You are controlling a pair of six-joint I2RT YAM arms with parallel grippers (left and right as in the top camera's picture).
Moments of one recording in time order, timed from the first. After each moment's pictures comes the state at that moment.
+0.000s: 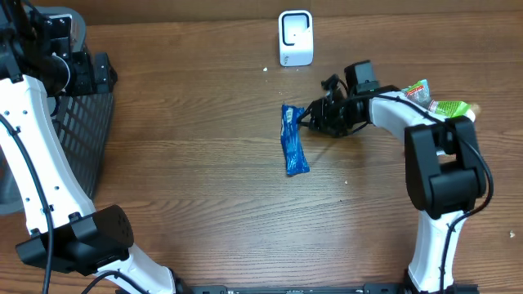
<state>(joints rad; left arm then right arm) 0.38 1.88 2.26 -1.48 0.15 0.22 0.21 2.19 1.40 -0.43 -0.79 0.42</state>
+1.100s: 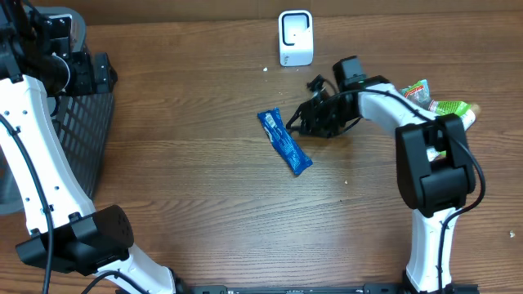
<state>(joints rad) 0.38 1.88 2.26 -1.48 0.15 0.22 0.28 2.22 1.53 -0.66 -0.81 0.22</state>
